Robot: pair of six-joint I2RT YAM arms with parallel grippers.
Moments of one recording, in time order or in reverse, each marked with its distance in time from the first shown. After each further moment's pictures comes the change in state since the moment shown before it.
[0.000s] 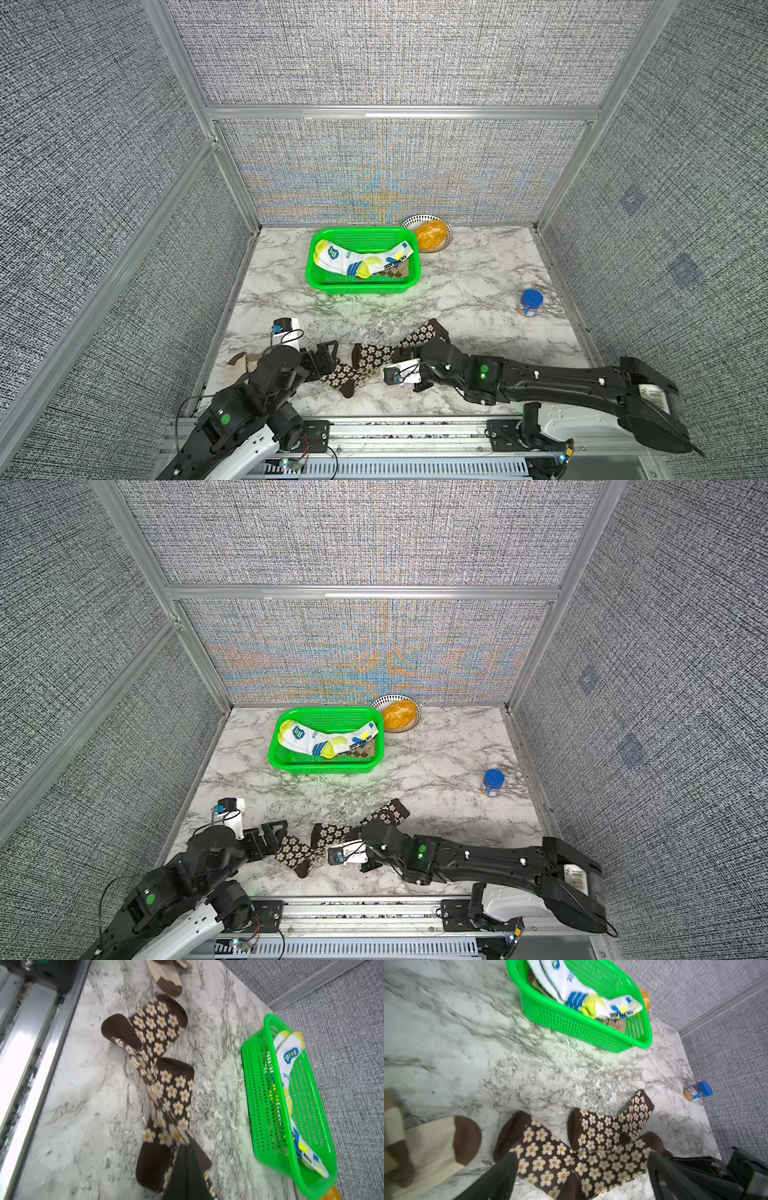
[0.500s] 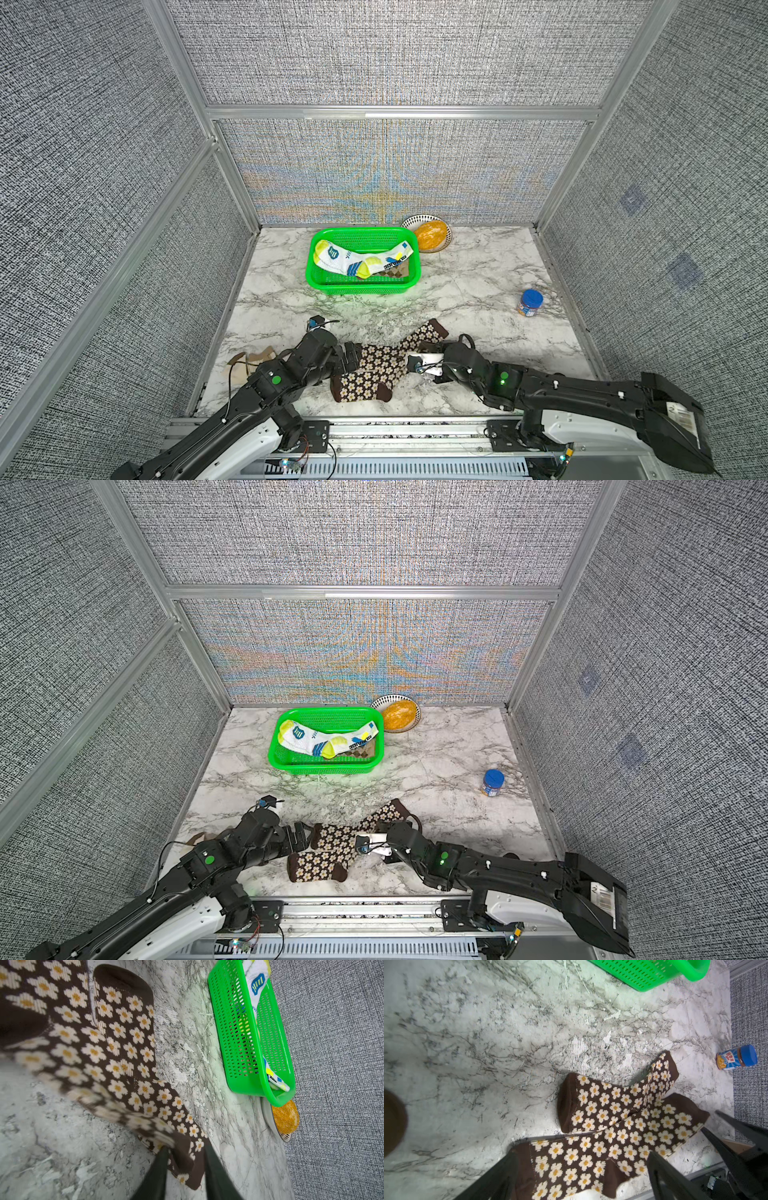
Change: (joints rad) left arm -0.004 0.297 -0.072 0.143 0.159 -0.093; right arm -0.075 -0.141 -0.150 0.022 0.233 0.011
